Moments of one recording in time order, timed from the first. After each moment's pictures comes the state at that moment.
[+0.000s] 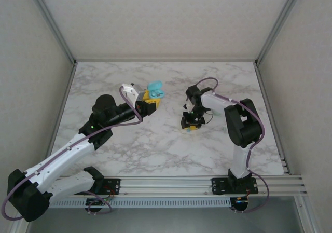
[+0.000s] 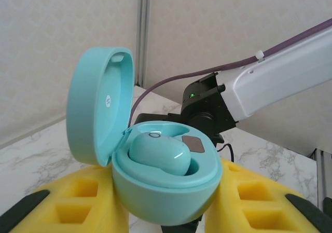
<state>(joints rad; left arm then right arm) -0.66 0.99 0.78 0.20 0.37 -0.10 0.49 1.92 1.28 -0.95 -0.33 0.27</state>
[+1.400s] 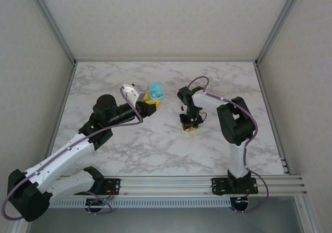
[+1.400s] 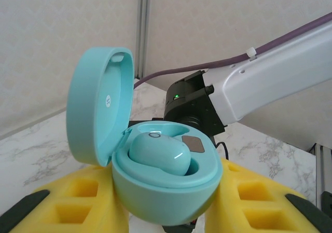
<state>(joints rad) -0.66 0.99 0.78 0.17 0.36 -0.10 0.57 2.00 1.38 -1.05 -0.15 0.33</state>
